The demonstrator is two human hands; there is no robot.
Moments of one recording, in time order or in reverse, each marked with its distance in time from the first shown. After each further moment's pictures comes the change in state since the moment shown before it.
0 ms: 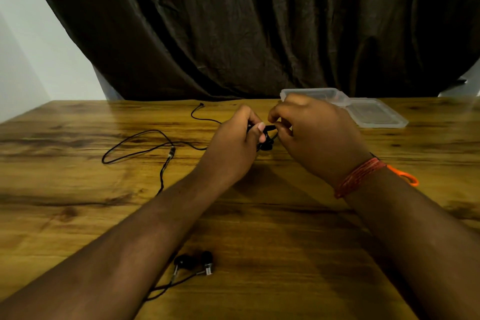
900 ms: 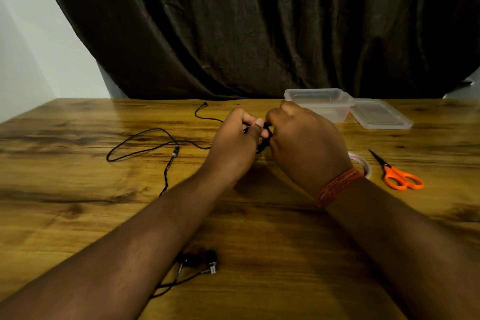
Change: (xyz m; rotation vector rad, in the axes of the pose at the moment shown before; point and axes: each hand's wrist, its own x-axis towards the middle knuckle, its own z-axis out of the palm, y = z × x) left_hand -0.001 0.010 0.002 -0.262 0.093 -0.298; right_hand -0.005 -0.026 0.016 -0.095 0.036 0.049
